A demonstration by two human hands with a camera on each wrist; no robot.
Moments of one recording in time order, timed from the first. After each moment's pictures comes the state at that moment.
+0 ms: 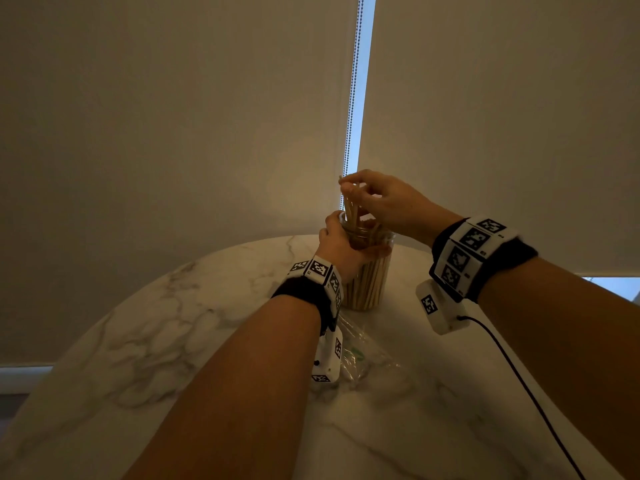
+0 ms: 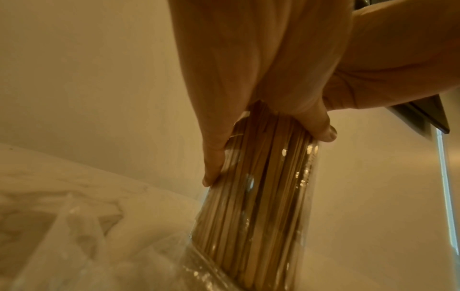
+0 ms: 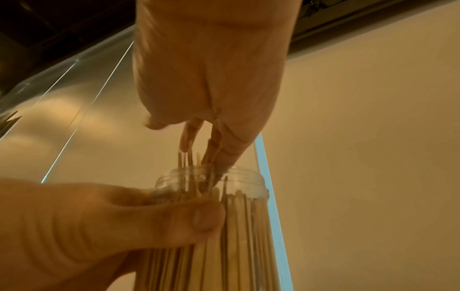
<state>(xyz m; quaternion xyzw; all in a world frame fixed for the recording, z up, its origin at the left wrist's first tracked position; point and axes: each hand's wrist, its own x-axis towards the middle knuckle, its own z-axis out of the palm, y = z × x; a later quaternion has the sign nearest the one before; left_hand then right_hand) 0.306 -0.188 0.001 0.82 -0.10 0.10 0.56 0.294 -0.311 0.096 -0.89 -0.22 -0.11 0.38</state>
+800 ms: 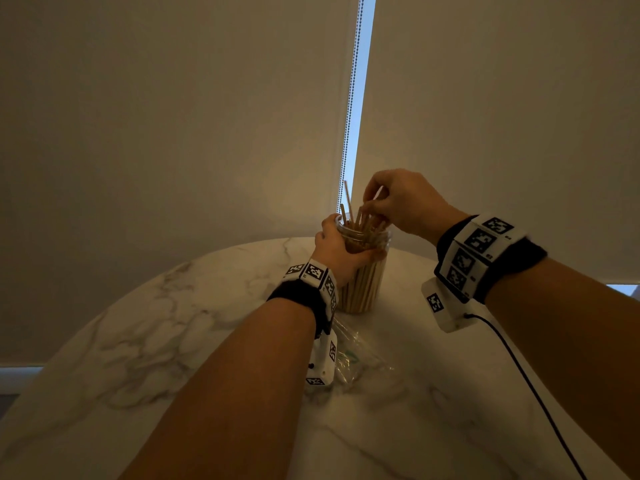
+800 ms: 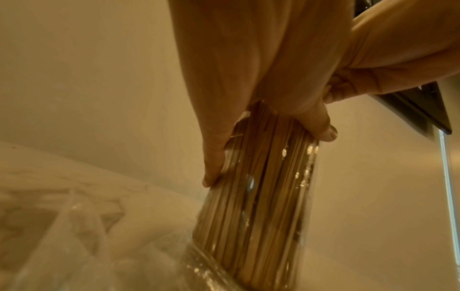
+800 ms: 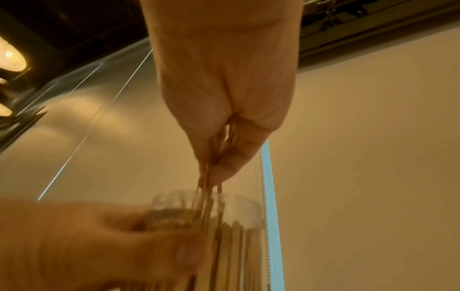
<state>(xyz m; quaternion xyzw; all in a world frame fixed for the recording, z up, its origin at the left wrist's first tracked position) 0.308 -0.186 -0.002 0.83 -0.10 0.11 0.54 0.291 -0.324 0.110 -0.93 -0.16 -0.19 0.26</state>
